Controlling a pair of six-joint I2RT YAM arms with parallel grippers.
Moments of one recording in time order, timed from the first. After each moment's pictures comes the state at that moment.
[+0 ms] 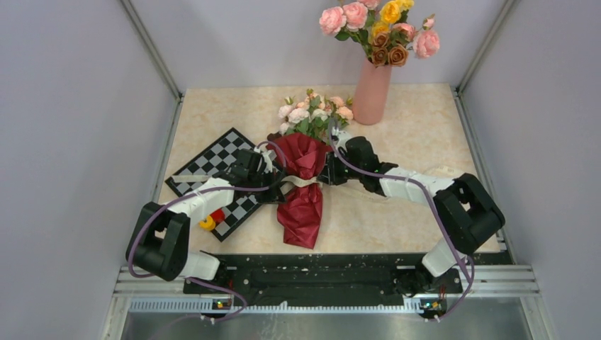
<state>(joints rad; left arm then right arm) -0.39 1.39 0.73 -0.30 0.43 -0.49 0.63 1.59 0.87 0.12 -0.29 0.40</state>
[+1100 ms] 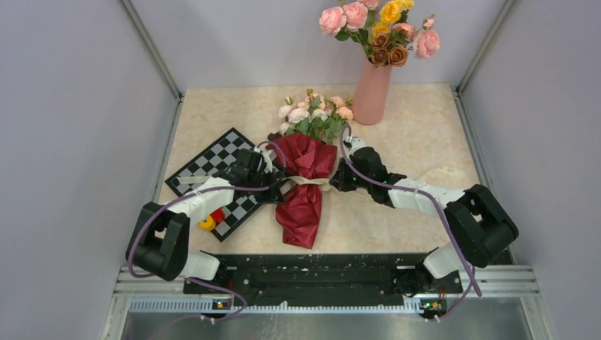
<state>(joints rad) -0.39 1.39 0.73 -0.31 0.42 -0.47 0.63 1.49 0.73 0.15 -0.13 0.48</state>
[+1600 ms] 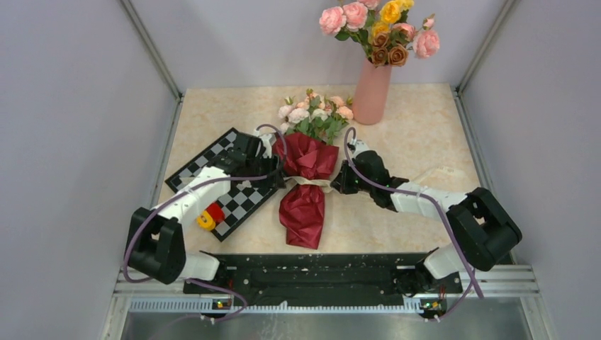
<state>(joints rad) -0.39 1.38 0.91 -0.48 0.30 -0.34 0.63 1.46 0.67 0.19 -0.11 0.54</state>
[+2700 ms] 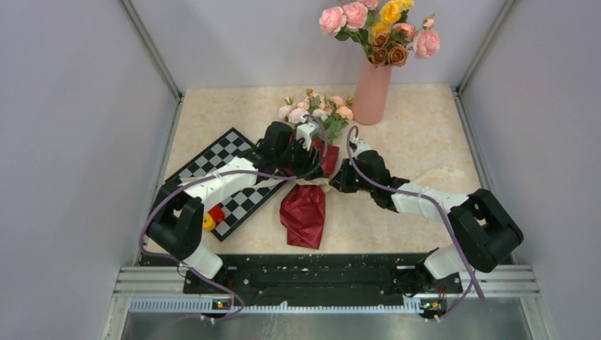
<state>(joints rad) -0.59 1.56 1.08 -0.12 0.49 -0.14 0.63 1.44 0.67 0.22 -0.12 0.59</state>
